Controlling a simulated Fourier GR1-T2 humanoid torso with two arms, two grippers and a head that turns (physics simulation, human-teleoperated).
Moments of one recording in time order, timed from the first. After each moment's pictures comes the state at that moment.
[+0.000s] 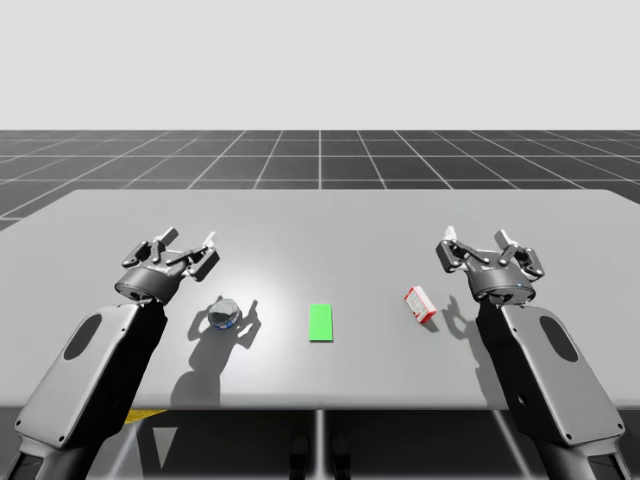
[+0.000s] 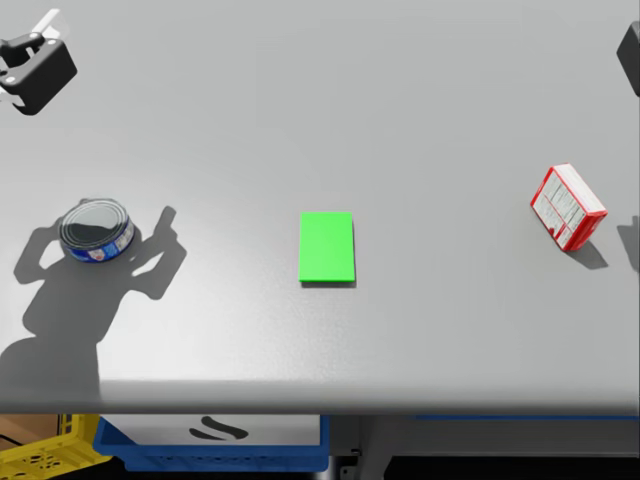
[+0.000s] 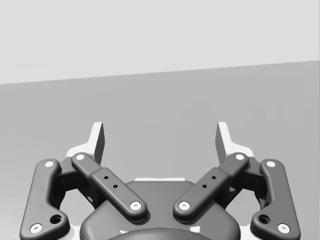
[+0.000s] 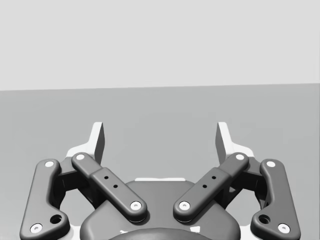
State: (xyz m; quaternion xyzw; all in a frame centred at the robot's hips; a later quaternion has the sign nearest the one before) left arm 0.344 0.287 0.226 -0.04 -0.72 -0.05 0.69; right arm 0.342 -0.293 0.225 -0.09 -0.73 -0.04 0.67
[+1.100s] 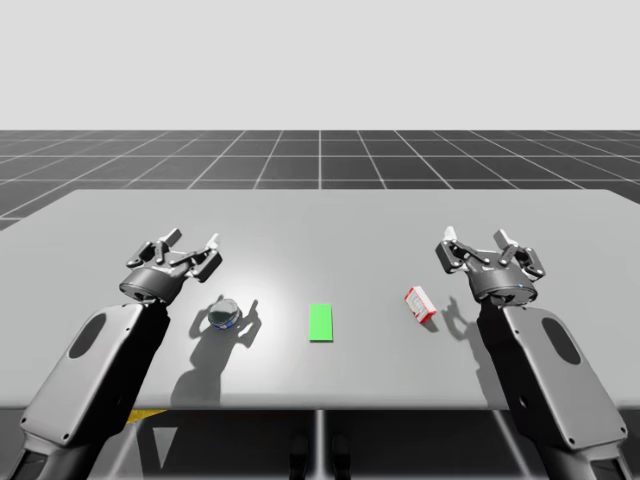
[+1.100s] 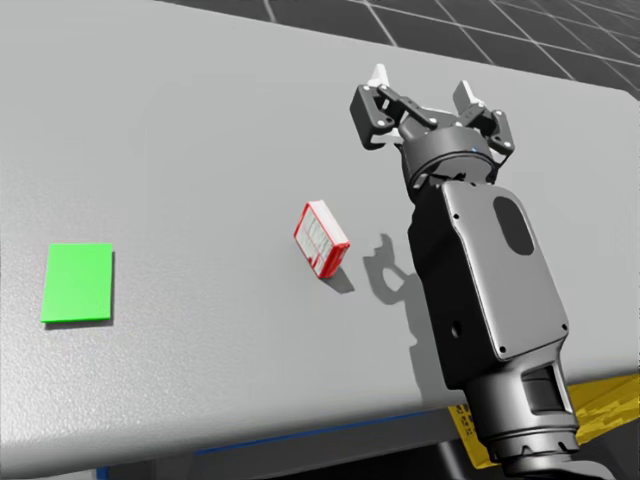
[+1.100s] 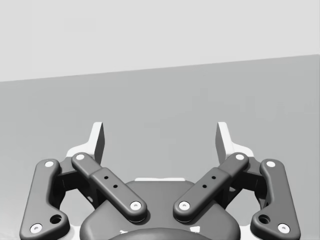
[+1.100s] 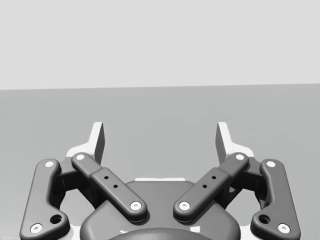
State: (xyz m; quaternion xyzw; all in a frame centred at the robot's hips) left arm 0.346 0.284 0.222 -0.04 -0.71 -0.06 0.70; right arm 0.340 -0.292 0.228 -0.08 -0.73 -0.04 0.67
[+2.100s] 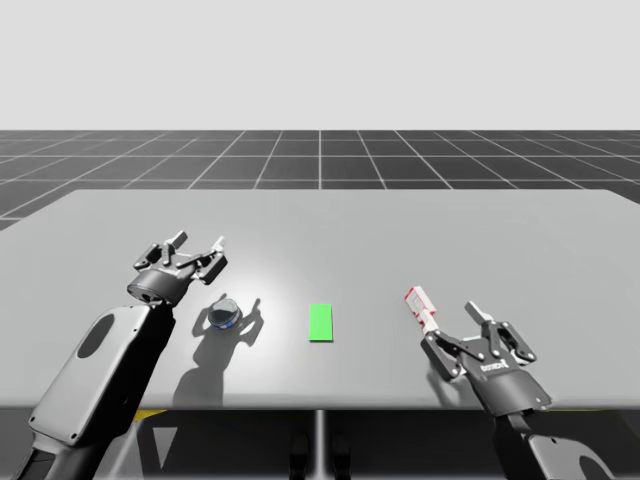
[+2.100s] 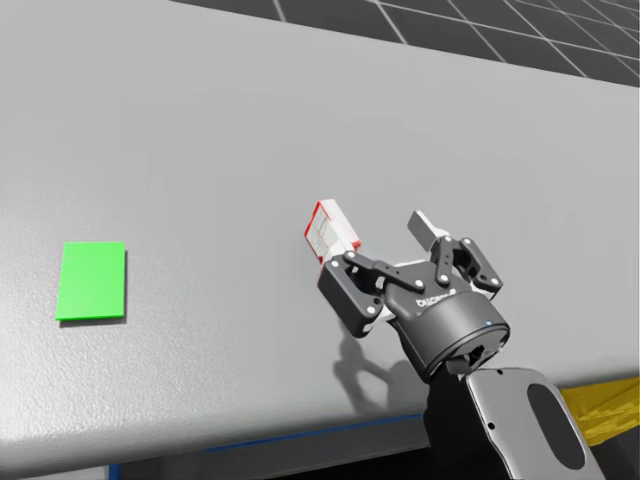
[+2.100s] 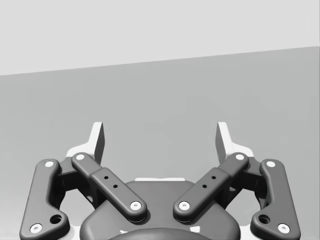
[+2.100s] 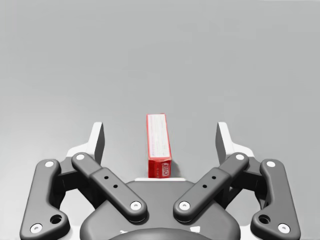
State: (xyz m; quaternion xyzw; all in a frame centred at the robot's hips) left arm 0.346 0.277 0.217 -0.05 -0.71 -0.07 0.70; right arm 0.212 -0.262 0.173 0.05 -0.67 0.06 0.74
